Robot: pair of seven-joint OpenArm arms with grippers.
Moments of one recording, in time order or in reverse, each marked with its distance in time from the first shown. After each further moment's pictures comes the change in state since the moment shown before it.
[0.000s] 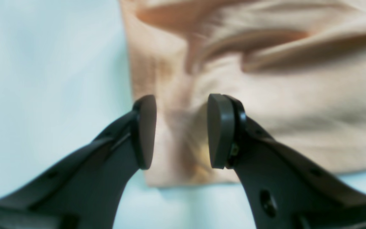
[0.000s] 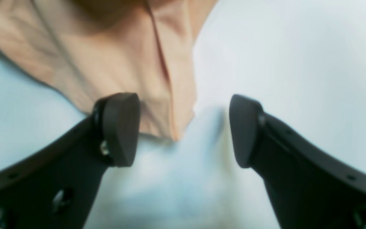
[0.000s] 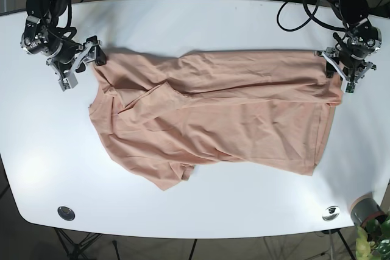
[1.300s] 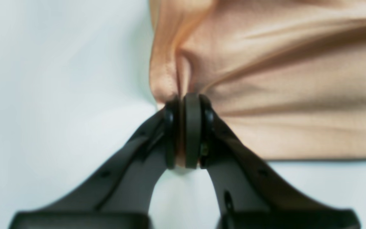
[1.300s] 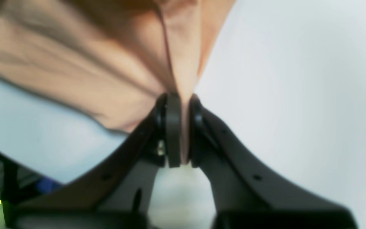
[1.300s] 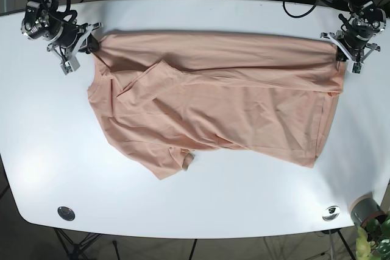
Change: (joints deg) left arm 11.6 -2.2 -2.2 -0.9 -3.2 0.0 -4.3; right arm -9.9 0.7 0.3 6.4 0.8 0.8 1.0
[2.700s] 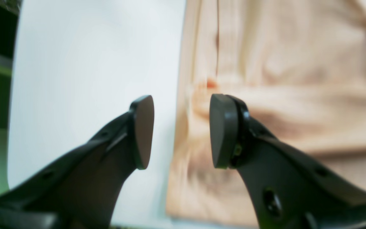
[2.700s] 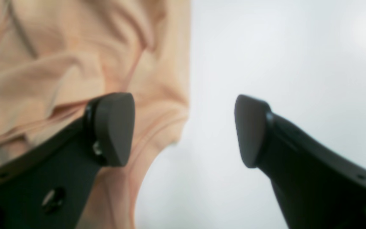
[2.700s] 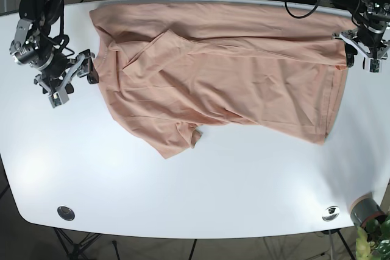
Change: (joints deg) left arm 2.9 3.8 -8.4 19.7 -8.7 0.0 5.7; right arm 13.0 -0.3 3.0 4.2 -0.7 -0.6 -4.1
